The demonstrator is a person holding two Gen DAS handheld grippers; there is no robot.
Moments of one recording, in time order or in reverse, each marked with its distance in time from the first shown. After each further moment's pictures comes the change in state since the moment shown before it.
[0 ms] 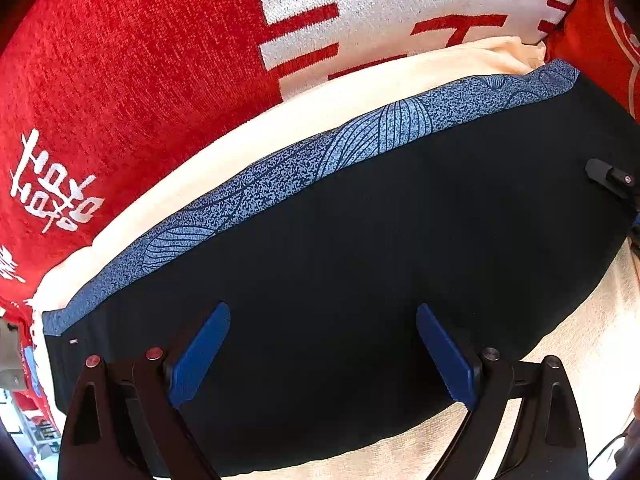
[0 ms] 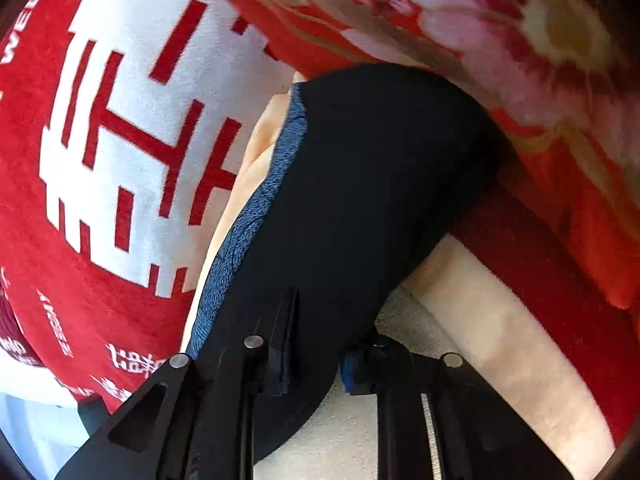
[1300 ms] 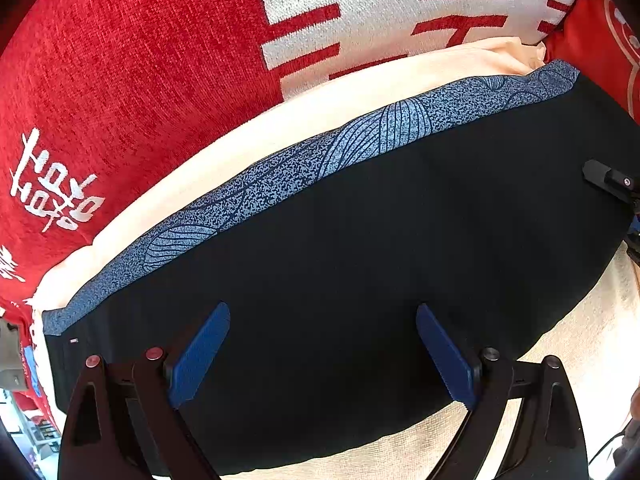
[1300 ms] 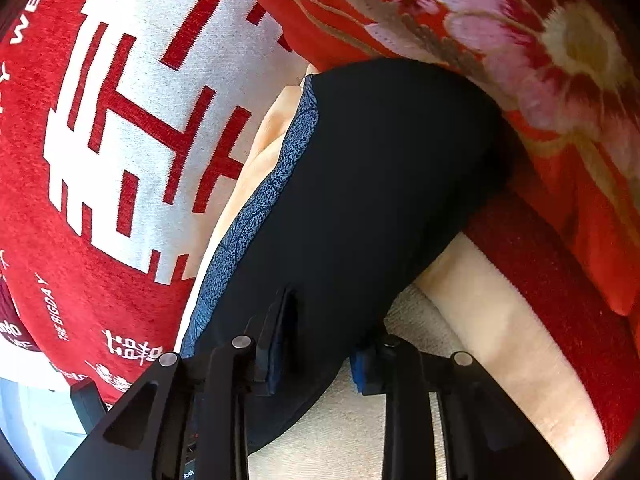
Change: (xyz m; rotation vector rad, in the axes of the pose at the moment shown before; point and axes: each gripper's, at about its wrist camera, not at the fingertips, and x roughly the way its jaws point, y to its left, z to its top) left arm -0.004 0.008 0.004 -0.012 0.007 -0.003; right arm 0.008 0.006 -0.003 -0.028 0.026 0.009
